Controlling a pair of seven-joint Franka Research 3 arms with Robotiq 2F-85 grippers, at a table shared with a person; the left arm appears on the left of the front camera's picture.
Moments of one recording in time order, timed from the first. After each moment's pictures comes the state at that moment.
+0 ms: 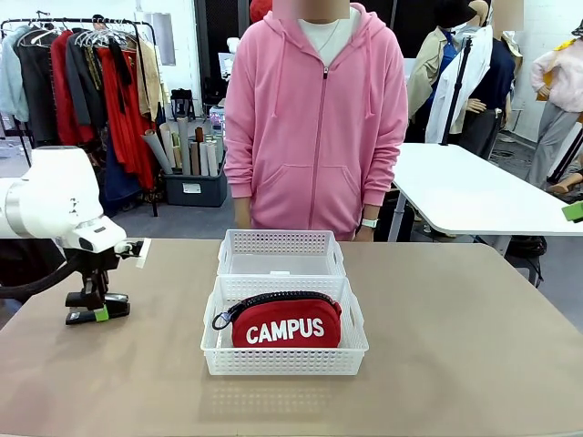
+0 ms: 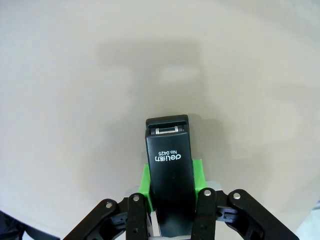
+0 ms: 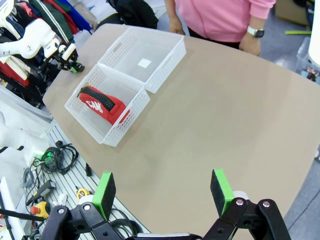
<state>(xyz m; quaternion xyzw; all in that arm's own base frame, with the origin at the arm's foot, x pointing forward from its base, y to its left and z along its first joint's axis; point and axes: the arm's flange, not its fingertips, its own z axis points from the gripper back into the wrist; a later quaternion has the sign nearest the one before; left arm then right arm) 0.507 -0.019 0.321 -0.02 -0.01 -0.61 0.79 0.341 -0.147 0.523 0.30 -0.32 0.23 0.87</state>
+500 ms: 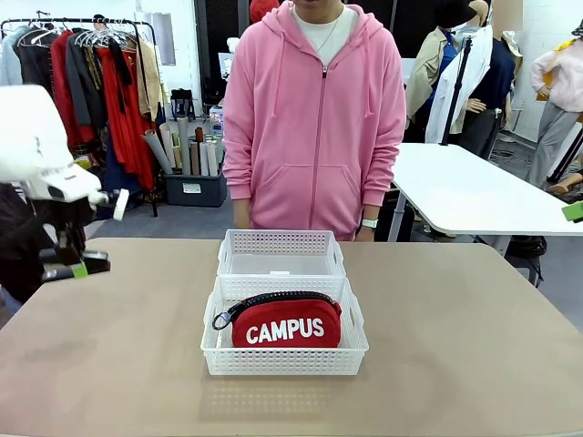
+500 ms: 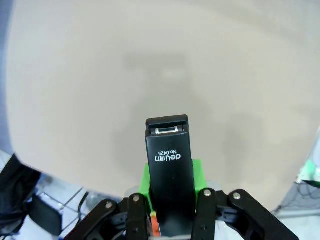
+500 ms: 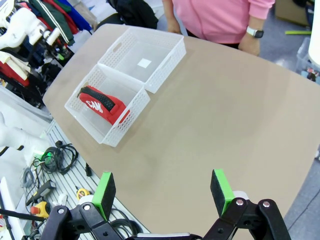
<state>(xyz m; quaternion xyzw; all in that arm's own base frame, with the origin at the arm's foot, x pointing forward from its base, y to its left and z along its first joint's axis) 0.501 0.007 0.433 0.00 -0.04 -0.59 0.81 0.341 -0.147 0.523 0.30 -0.32 0.23 0.87</state>
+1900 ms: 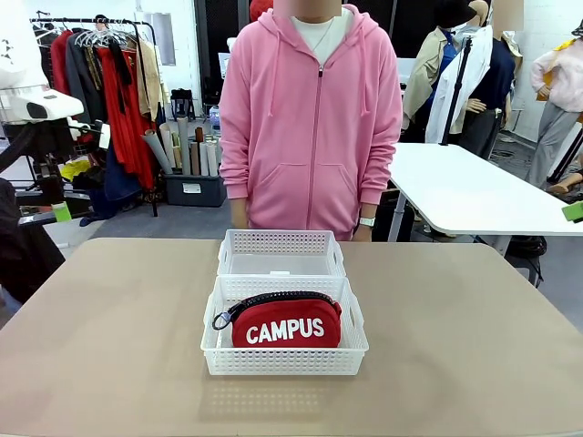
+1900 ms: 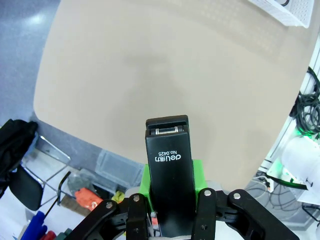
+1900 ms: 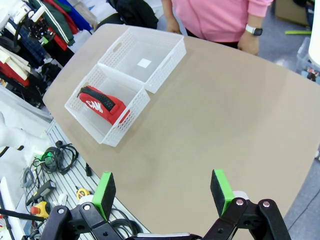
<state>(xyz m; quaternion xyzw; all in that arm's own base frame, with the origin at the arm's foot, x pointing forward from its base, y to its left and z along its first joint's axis) 0.508 0.017 0.539 -0.02 -0.03 -0.52 0.86 0.341 -0.147 0.523 0.30 -0.31 0.23 0.87</state>
